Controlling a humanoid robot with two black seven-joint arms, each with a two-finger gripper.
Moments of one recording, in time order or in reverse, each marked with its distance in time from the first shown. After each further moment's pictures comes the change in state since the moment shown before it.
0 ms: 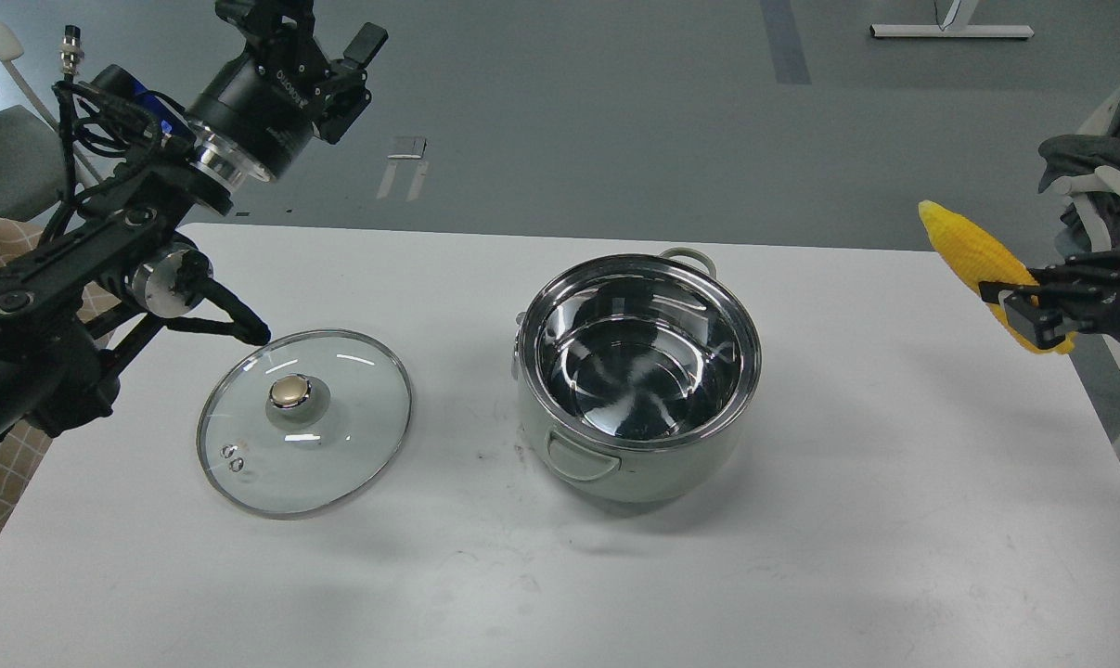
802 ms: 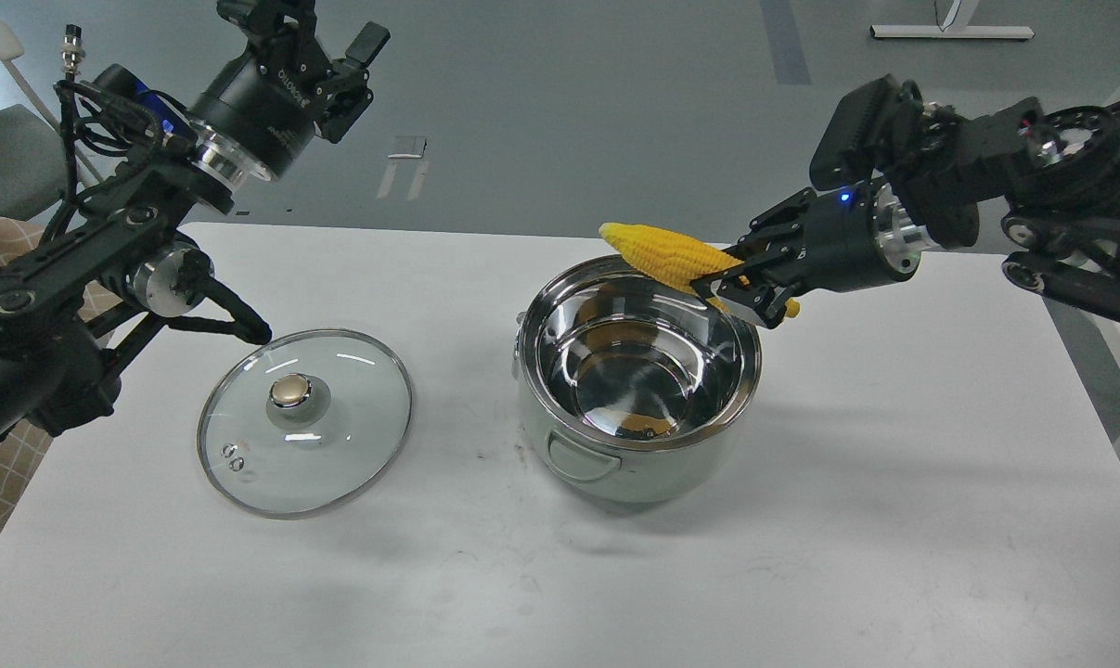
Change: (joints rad) left arm -0.002 -0.003 0.000 0.000 0.000 0.000 0.000; right arm 0.496 0.524 -0.463 0.070 0.164 0.108 0.000
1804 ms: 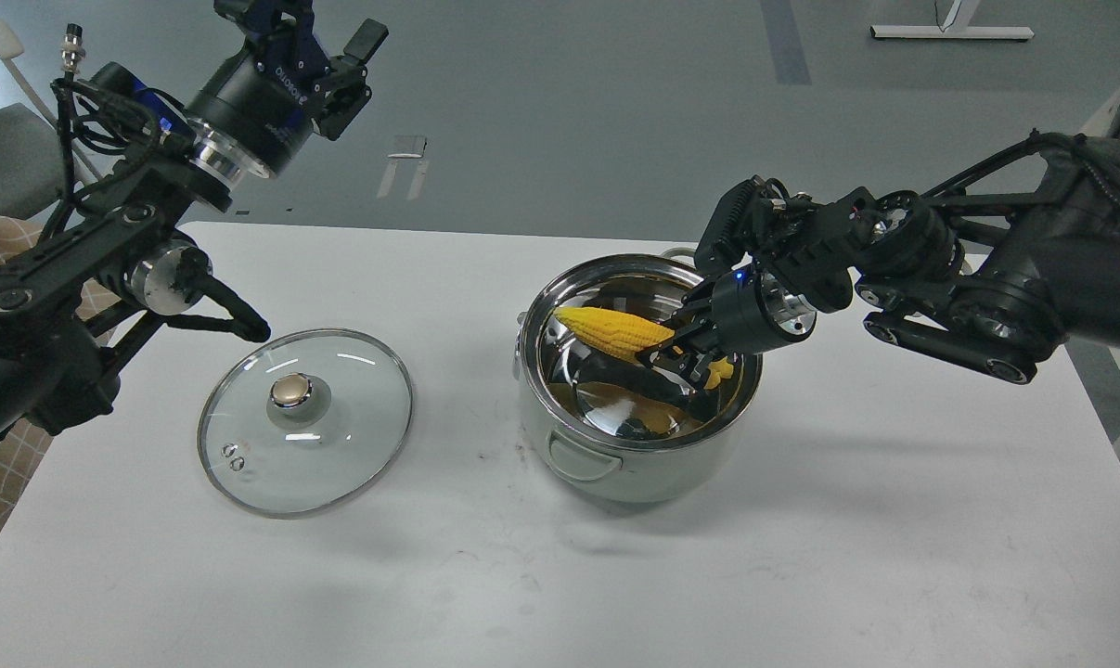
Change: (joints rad) left arm 0.000 0.000 -0.015 0.000 -0.002 -0.002 0.000; right arm -0.125 0.245 -0.065 -0.230 0.042 -0.017 0.000
